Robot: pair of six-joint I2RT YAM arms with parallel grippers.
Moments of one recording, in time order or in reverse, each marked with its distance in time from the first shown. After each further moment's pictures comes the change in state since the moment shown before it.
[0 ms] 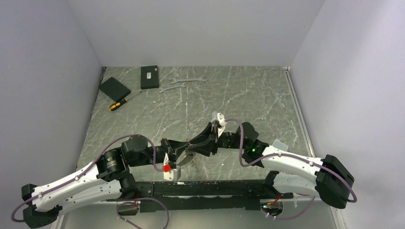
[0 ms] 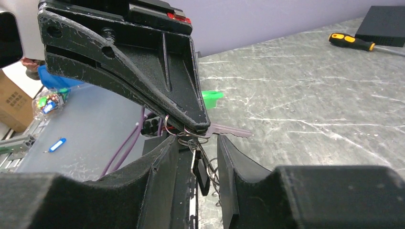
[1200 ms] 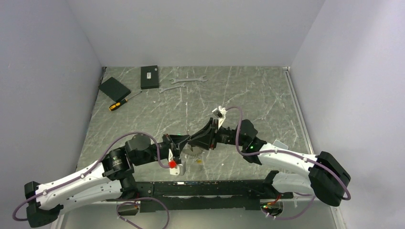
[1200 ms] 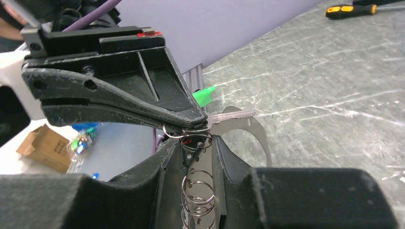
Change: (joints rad) left arm 0.009 0.035 -0.034 0.119 -0.089 0.030; right arm -0.066 0.069 -0.001 0.082 0.027 0.254
